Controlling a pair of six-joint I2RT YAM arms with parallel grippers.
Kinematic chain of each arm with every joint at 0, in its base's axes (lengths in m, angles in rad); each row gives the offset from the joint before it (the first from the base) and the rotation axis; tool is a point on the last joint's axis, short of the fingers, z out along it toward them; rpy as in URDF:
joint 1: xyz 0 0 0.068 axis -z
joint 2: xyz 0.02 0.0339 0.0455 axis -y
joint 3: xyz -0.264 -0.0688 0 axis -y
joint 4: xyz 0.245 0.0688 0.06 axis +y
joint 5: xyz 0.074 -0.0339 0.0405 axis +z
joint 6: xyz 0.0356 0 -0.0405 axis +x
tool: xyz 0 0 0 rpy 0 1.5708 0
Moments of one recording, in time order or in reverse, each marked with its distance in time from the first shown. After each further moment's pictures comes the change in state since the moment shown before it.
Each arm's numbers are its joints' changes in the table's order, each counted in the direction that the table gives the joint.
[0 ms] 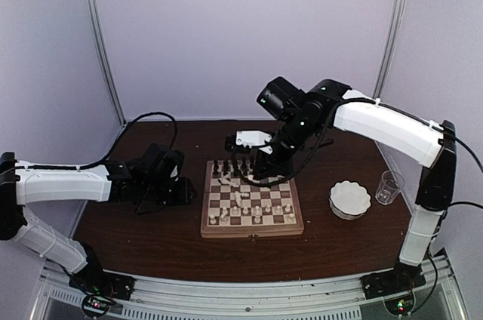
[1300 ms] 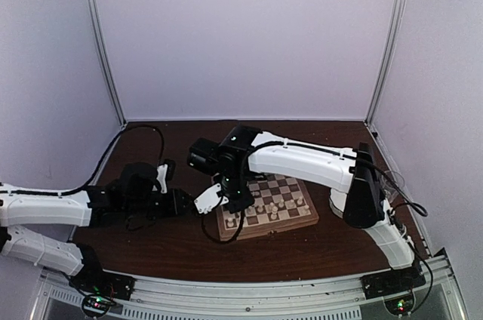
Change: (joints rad) left arm 0.032 0.165 -0.289 -0.306 -0.122 -0.056; right arm -0.238 -0.521 0.428 0.206 -0.467 -0.345
